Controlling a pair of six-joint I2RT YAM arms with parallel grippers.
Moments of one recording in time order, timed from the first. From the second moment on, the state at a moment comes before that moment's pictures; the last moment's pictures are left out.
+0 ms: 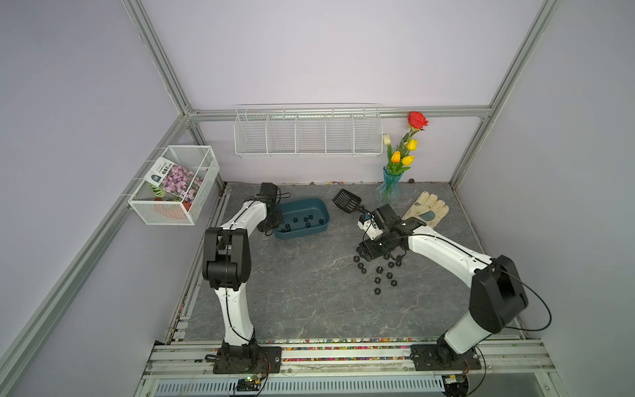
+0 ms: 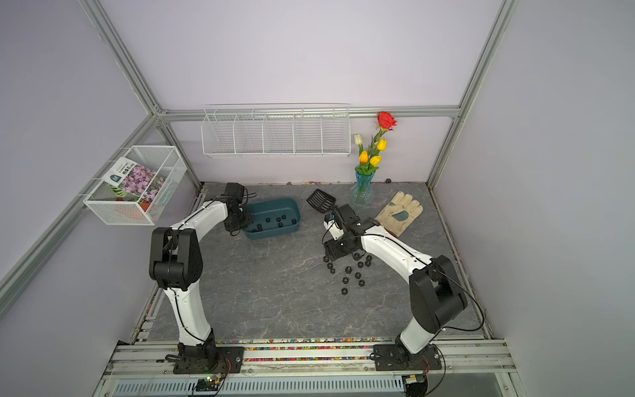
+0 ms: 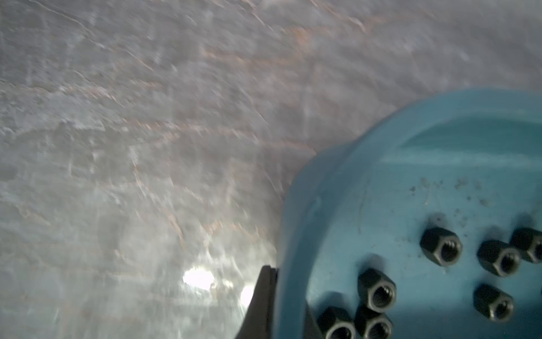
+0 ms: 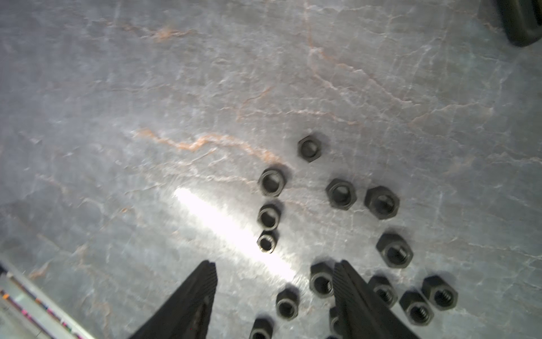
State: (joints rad) left arm -0.18 1.99 1.54 -0.73 -0.09 -0.41; right arm 0.55 1.61 1.21 -0.75 -0.17 0.04
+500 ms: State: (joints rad) left arm -0.32 1.84 1.29 -0.73 -0.07 -0.37; right arm 0.71 1.28 0.90 -0.62 -0.16 0.05
